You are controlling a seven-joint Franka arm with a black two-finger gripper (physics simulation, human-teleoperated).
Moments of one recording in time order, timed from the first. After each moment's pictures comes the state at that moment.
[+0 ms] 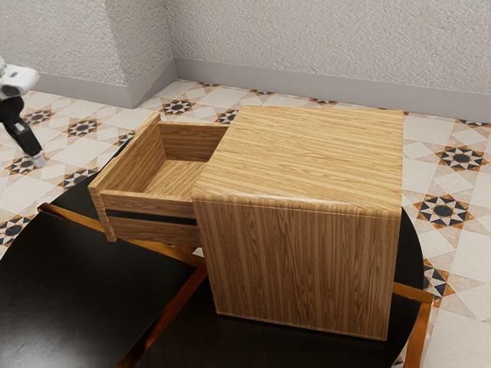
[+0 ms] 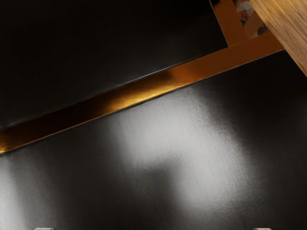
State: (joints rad) arm -1.04 -0.69 1.21 -1.94 0.62 1.78 0.44
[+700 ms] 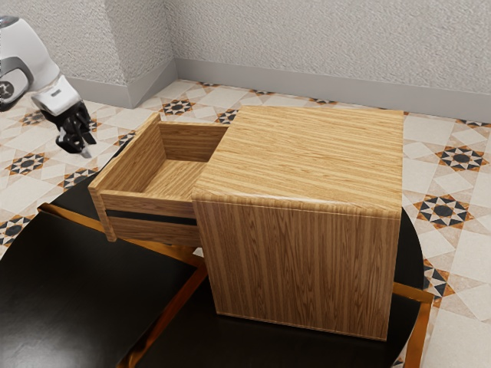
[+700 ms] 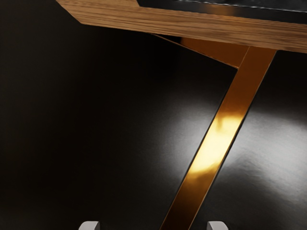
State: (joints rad) arm -1.41 -0.73 1.47 -1.83 0.75 1.97 1.02
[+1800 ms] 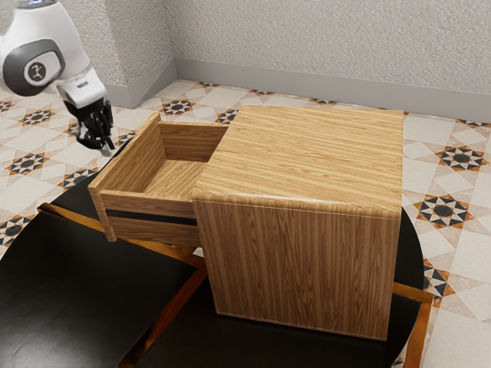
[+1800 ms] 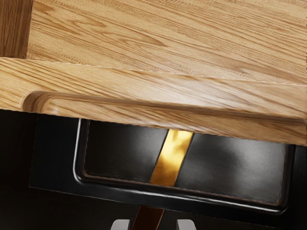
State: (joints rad) arm -1.41 -0.41 1.46 -1.84 0.43 1.93 1.15
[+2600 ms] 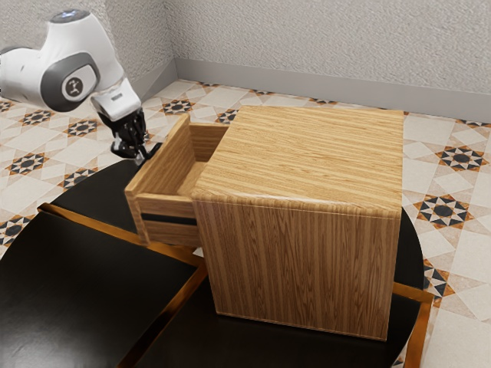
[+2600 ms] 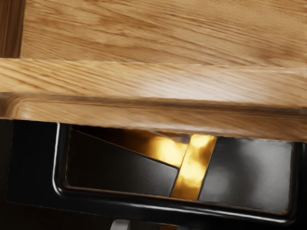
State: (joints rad) arm -1.40 -0.22 1.42 -1.93 0.24 2.09 1.19
